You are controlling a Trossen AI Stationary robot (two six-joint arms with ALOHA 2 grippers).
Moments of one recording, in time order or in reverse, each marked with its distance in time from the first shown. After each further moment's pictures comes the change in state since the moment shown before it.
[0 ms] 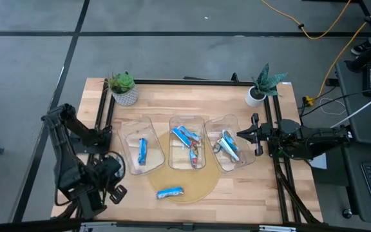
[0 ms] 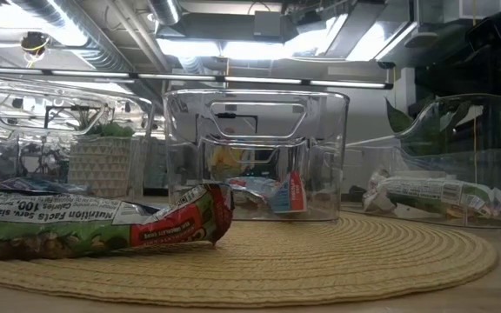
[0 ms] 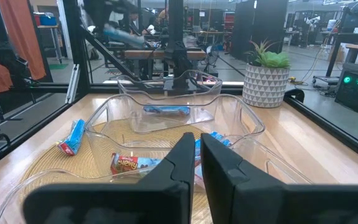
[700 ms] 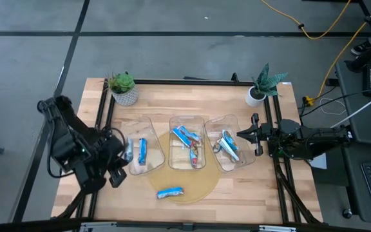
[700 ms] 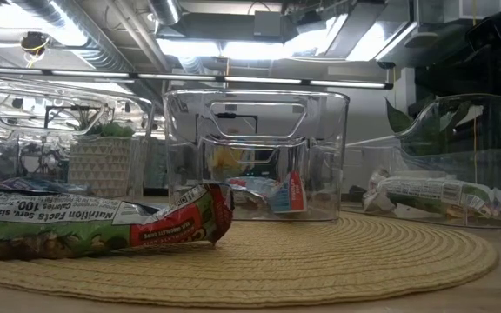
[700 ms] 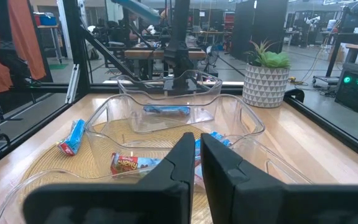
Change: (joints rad) left arm 0.152 -0.135 0.109 -0.011 -0.129 0.365; right arm 0.000 0.000 0.000 0.000 0.000 0.000
